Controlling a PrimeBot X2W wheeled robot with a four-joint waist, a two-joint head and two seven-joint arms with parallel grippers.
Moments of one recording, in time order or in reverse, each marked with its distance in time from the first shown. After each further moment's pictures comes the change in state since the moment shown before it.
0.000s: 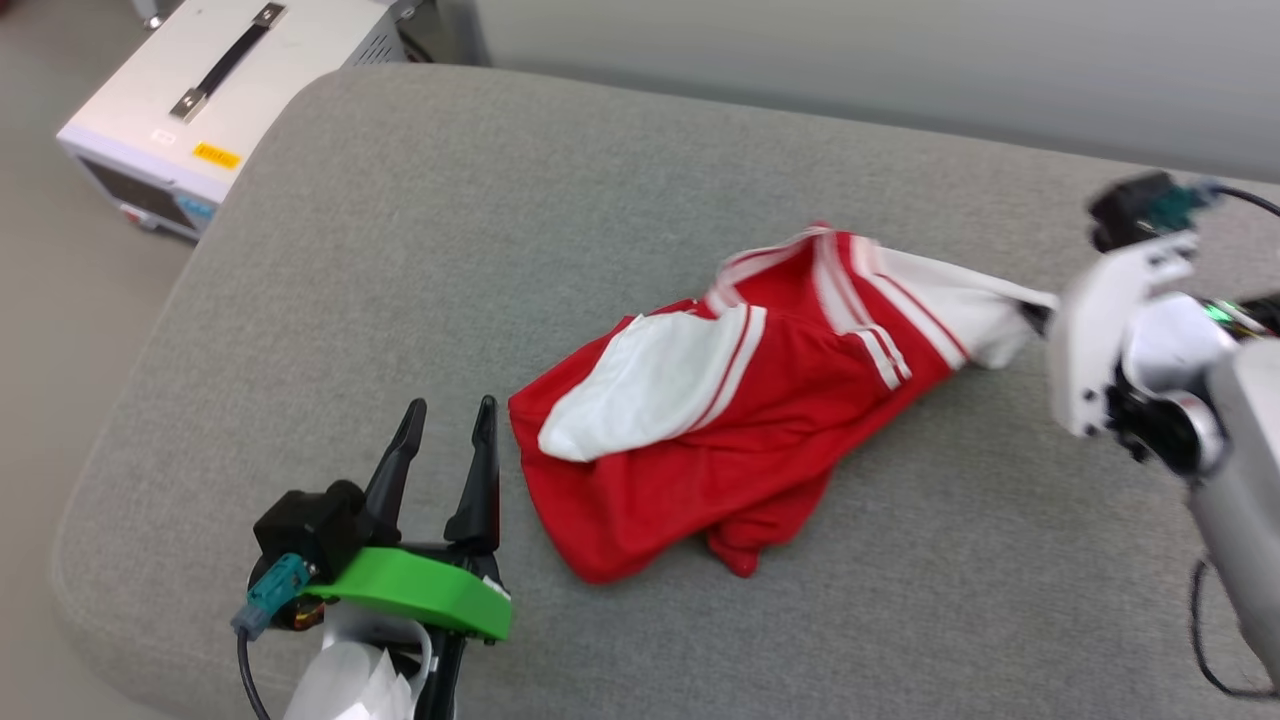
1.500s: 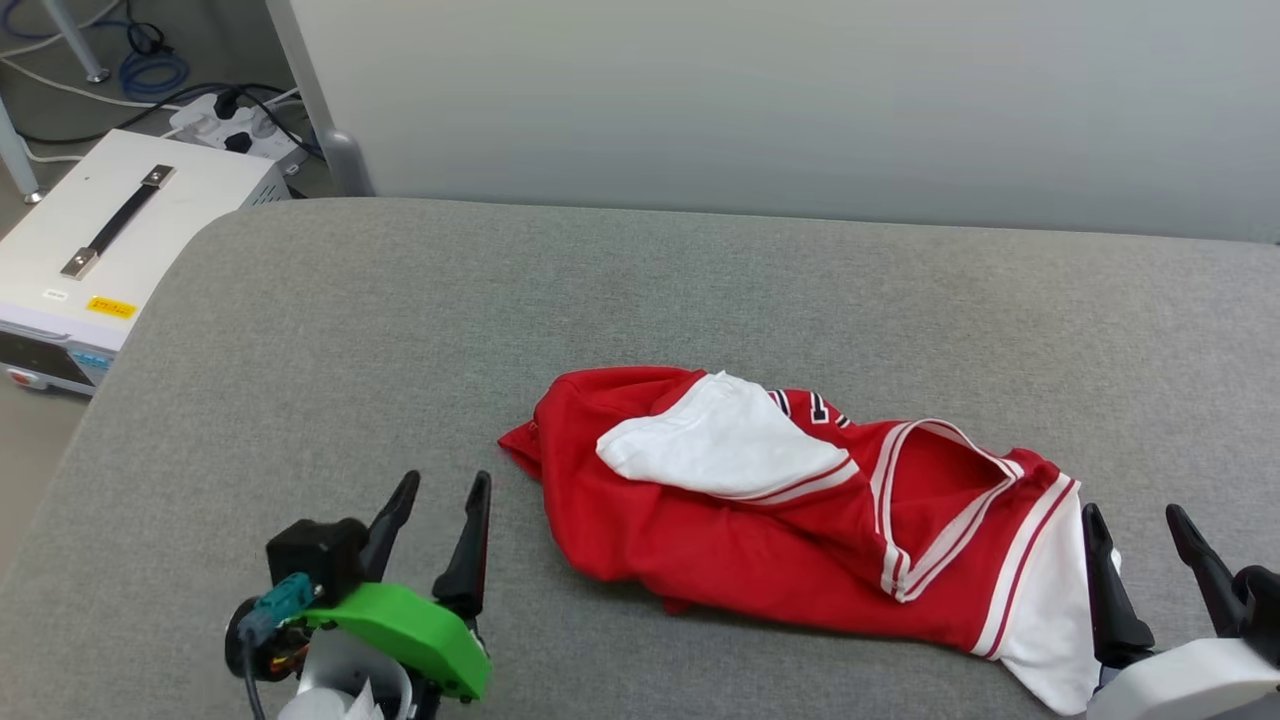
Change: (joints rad) left arm 0.093 0.090 -0.032 -0.041 -0.001 0.042 0.153; right arm 0.865 0.328 -0.477 -0.700 -0.349 0.000 -0.517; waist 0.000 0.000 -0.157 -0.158
